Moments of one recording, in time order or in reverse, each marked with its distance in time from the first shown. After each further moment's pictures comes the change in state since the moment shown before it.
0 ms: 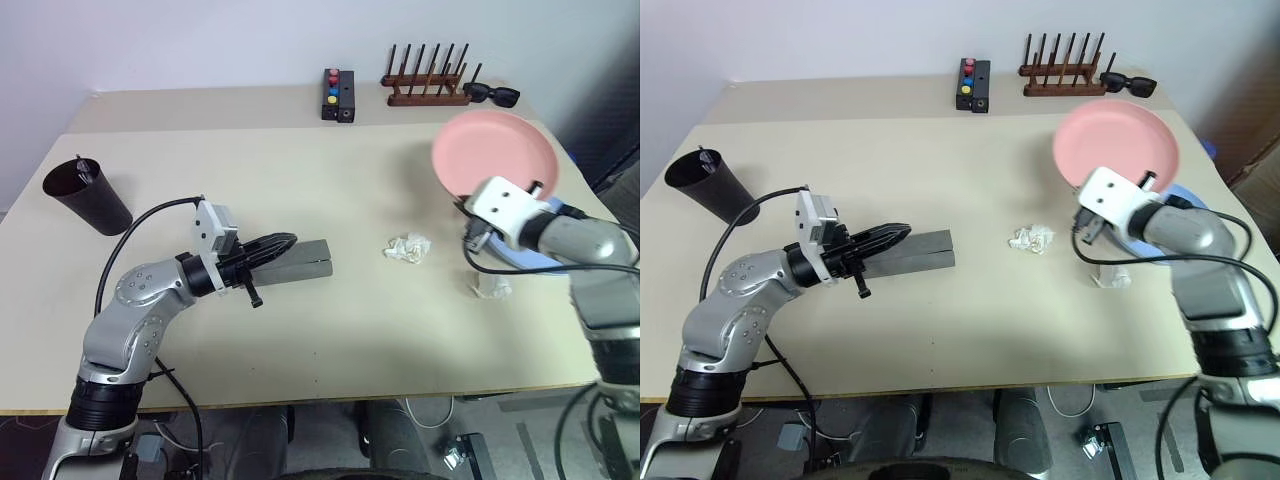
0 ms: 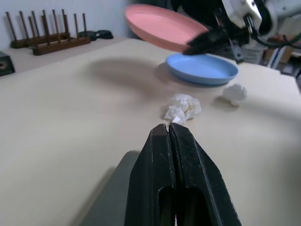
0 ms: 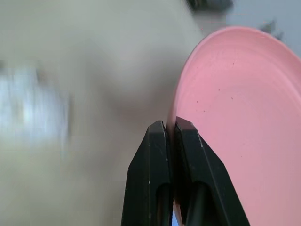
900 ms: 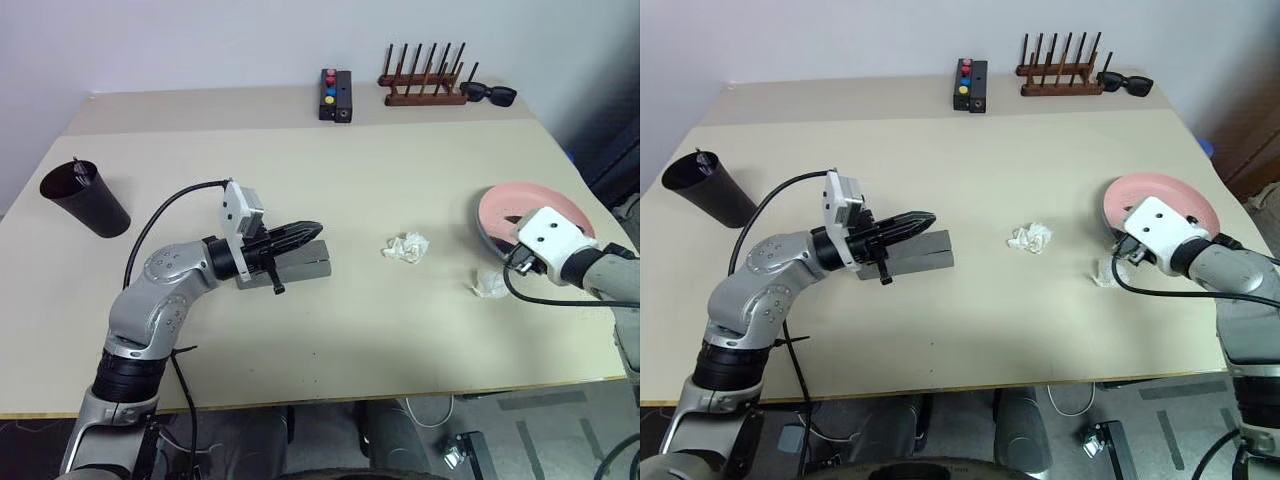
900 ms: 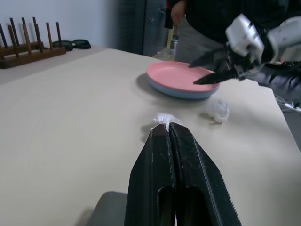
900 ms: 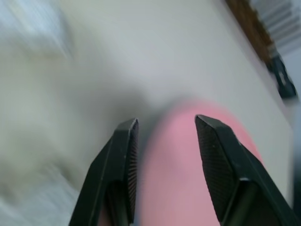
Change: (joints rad) left arm -0.095 -0.046 -0.060 0.058 0.001 0.032 0.003; right arm 0.164 0.017 -0.113 -0.097 0.157 -0.033 -0.003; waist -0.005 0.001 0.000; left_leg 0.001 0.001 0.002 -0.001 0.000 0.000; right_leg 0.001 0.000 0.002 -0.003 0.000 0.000
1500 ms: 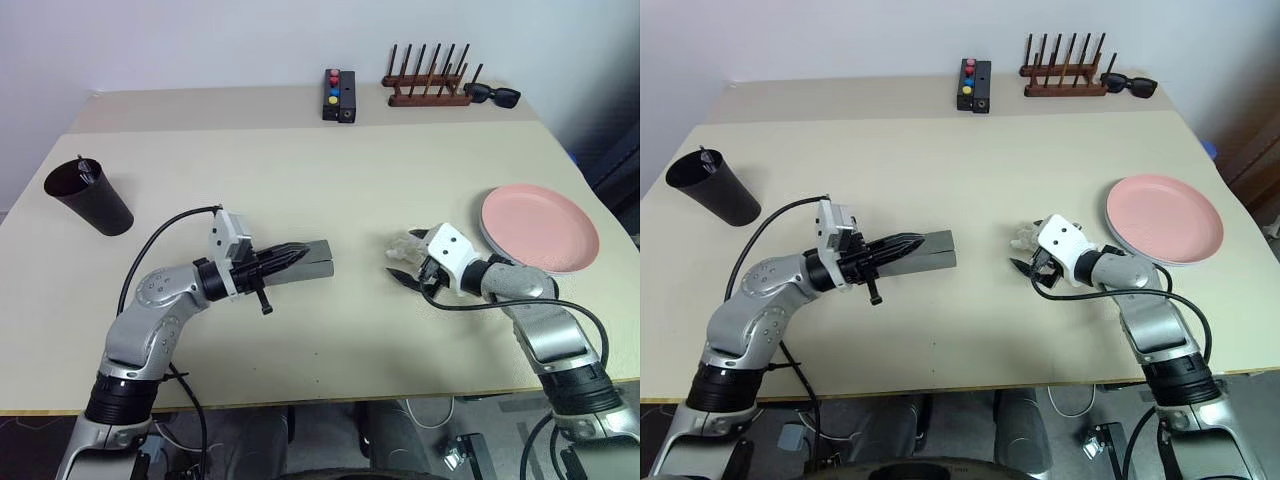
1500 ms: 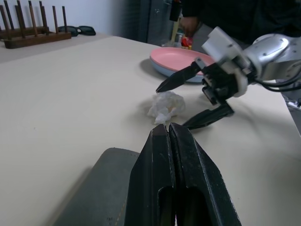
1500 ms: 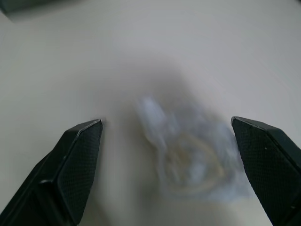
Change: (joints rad) left arm 0.111 0.009 0.014 0.019 0.021 -0.092 -0.050; right arm -0.138 0.201 0.297 0.161 -0.039 0.023 -0.058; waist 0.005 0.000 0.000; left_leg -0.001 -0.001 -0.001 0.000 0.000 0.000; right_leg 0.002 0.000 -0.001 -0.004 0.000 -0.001
